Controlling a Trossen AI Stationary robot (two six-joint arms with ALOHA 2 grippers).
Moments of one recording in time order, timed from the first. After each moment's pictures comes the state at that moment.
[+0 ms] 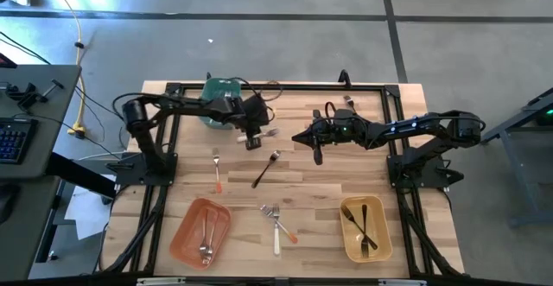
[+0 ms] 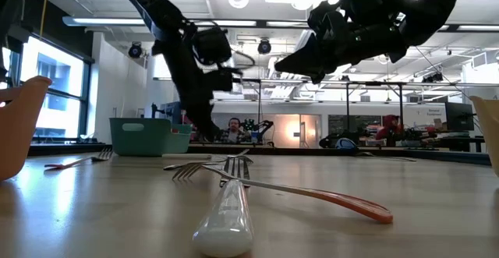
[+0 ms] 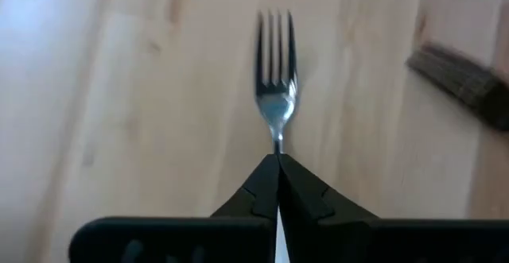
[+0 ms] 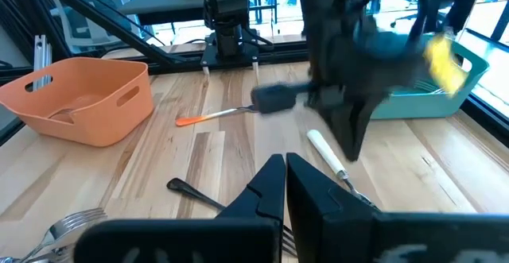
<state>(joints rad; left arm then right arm) 0.41 1.77 1.06 -0.41 0.04 0.21 -0.24 1.44 0.58 0.61 -0.25 0.01</state>
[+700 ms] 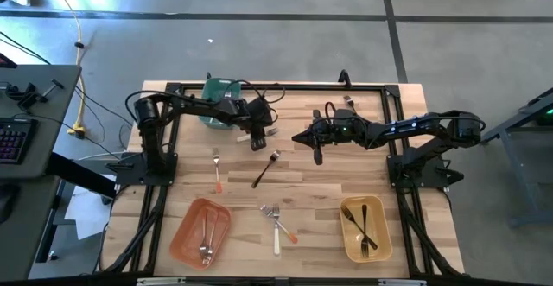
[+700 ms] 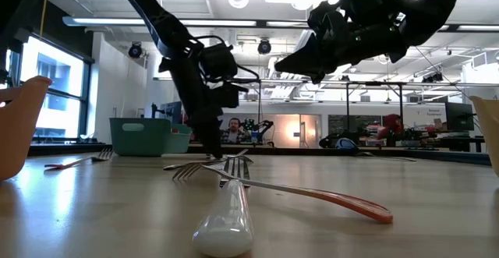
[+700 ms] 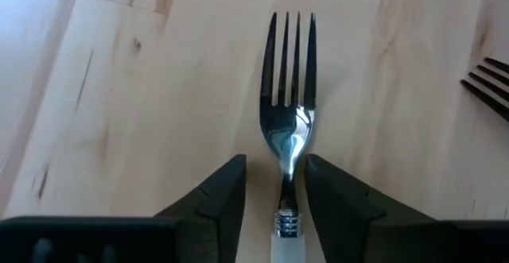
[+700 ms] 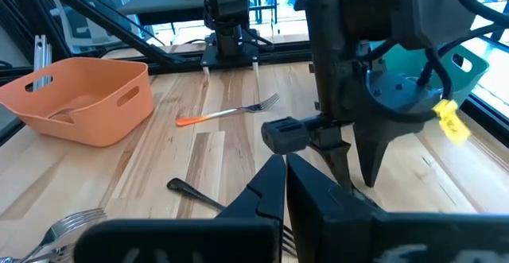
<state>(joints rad) 0.42 1.89 1.07 -0.30 0.04 0.17 -0.24 1.44 0.58 0.61 -0.25 0.01</state>
